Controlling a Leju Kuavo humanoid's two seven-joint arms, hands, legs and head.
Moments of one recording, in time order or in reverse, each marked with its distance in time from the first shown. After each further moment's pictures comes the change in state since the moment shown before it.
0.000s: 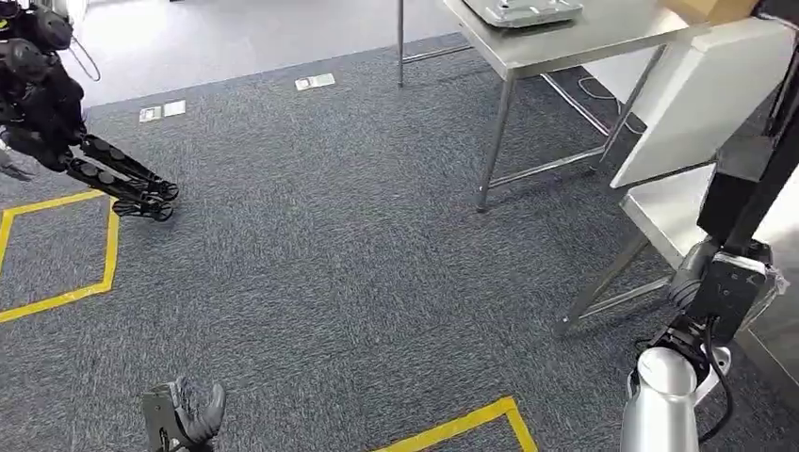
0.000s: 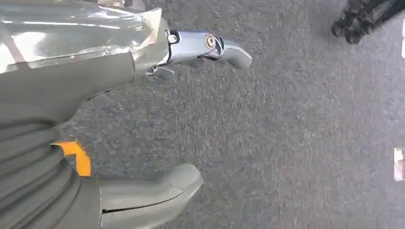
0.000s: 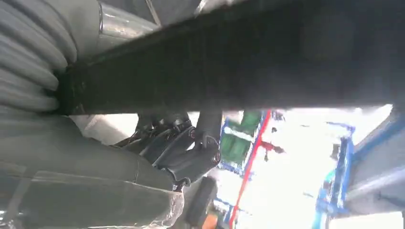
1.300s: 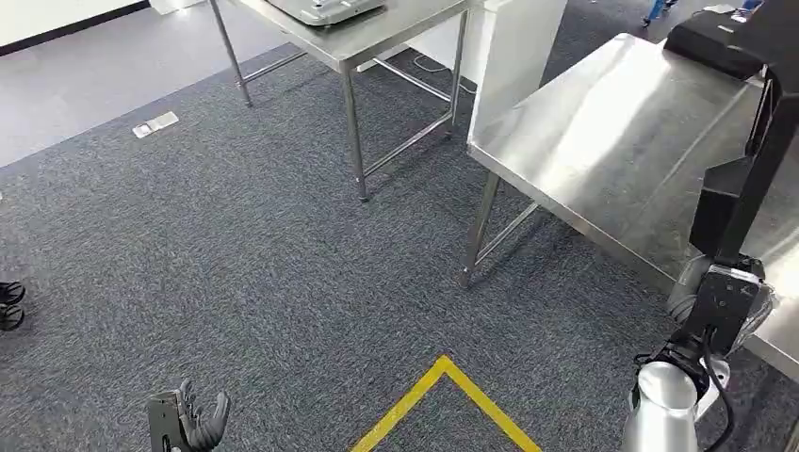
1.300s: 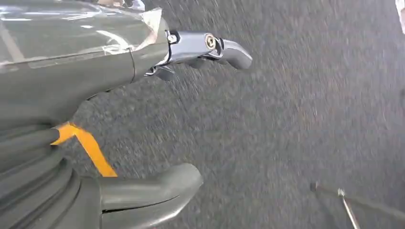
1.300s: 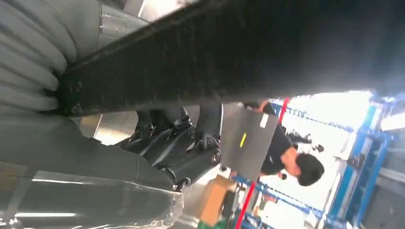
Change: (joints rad) left arm 0.023 0.002 0.002 -0.001 -0.084 -0.023 0.007; right arm 0.056 0.015 -0.046 -0.012 0.018 0.039 0.024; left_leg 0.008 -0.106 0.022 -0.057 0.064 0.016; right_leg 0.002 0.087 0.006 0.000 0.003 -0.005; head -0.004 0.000
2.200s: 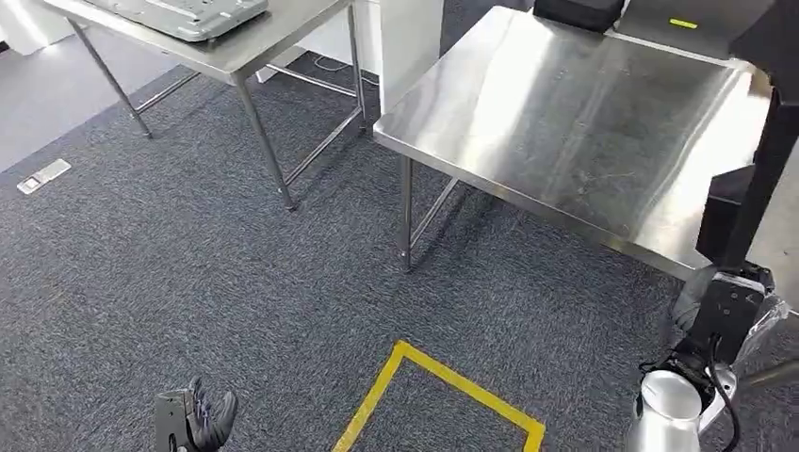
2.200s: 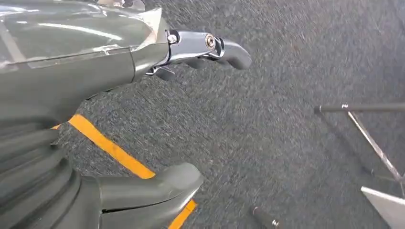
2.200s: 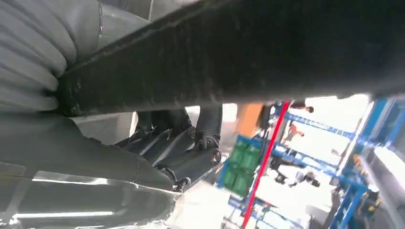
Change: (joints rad) left arm 0.006 -0.007 0.000 -0.003 -0.044 -0.018 -0.003; right arm 0.030 0.020 -0.025 -0.039 0.043 0.001 0.016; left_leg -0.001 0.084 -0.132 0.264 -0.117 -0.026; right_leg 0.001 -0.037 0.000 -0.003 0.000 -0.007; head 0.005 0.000
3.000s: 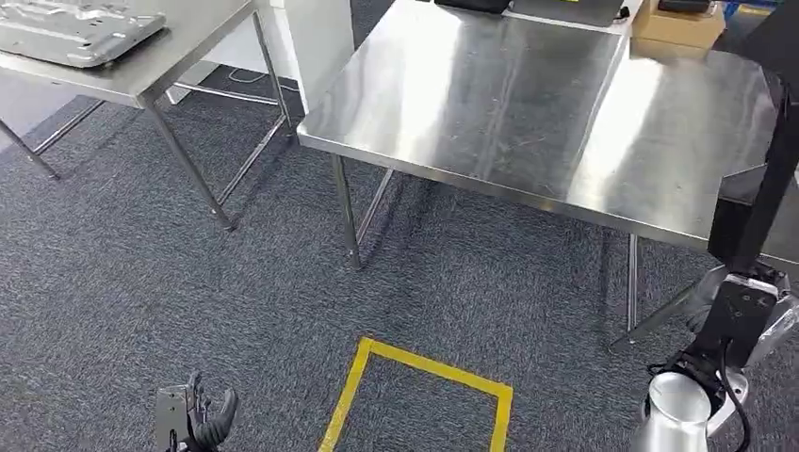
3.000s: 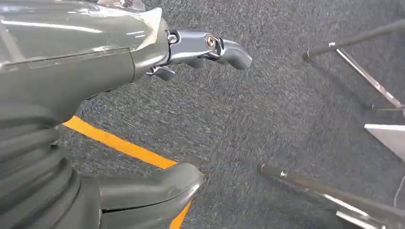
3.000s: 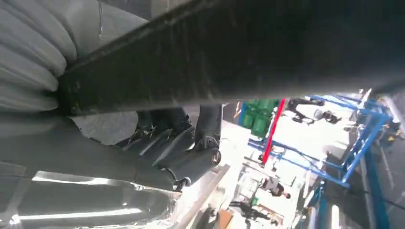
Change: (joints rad) left arm 0.002 -0.001 0.005 -0.016 -0.015 0.000 0.003; right arm -0.017 -0.002 -0.004 -0.008 0.017 0.001 0.003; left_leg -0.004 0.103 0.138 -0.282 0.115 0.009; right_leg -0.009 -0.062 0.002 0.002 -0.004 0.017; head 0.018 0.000
